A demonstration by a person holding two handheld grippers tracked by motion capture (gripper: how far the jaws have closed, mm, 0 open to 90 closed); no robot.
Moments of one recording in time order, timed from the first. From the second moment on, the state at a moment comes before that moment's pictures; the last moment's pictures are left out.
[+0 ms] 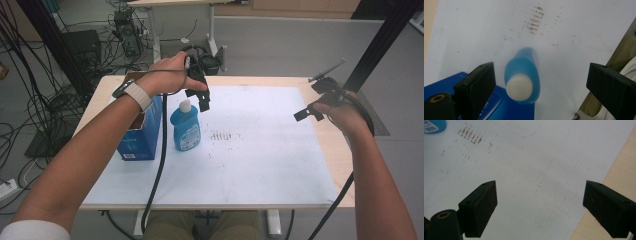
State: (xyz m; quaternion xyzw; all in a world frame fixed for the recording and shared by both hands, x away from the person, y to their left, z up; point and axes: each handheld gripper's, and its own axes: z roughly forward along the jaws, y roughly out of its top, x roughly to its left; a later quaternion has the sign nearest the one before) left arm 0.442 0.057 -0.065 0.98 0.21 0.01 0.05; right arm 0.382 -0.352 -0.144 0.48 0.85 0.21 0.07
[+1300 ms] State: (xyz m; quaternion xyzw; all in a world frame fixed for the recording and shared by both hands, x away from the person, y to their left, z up) left arm 0.453 0.080 -0.082 0.96 0.27 0.00 0.03; right arm 0.393 -0.342 -0.148 0.46 0.86 0.21 0.06
